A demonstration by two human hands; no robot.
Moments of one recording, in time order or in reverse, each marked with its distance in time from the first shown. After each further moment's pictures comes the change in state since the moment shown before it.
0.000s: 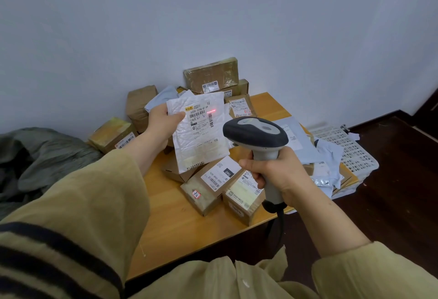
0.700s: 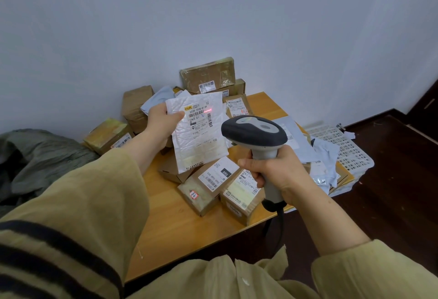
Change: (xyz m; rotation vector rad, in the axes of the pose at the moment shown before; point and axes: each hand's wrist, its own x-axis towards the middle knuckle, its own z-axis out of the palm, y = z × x) left_hand 0.006 0.000 0.006 0.008 -0.013 0.001; right_hand 0.000 -0.003 -0.003 -0.007 -0.002 0.006
